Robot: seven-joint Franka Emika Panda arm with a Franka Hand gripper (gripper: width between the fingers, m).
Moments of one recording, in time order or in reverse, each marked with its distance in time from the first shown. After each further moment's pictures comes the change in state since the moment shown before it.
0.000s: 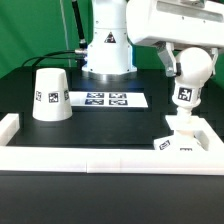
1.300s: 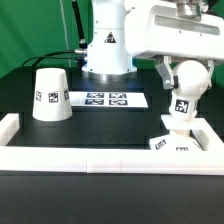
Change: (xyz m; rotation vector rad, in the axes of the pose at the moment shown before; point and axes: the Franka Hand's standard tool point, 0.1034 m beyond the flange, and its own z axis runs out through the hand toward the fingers) arm -0.010 -0.003 0.015 0.001 -0.002 -0.014
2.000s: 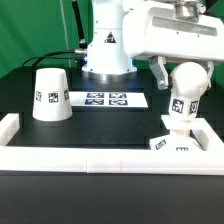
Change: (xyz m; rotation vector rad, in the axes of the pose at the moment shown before) arm -0.006 -0.001 -0.003 0.000 -0.007 0.001
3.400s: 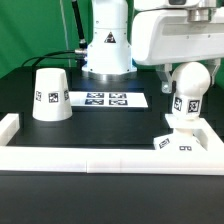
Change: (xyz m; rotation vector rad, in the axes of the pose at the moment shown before) arm -0.008 -0.021 0.000 0.157 -0.374 0.040
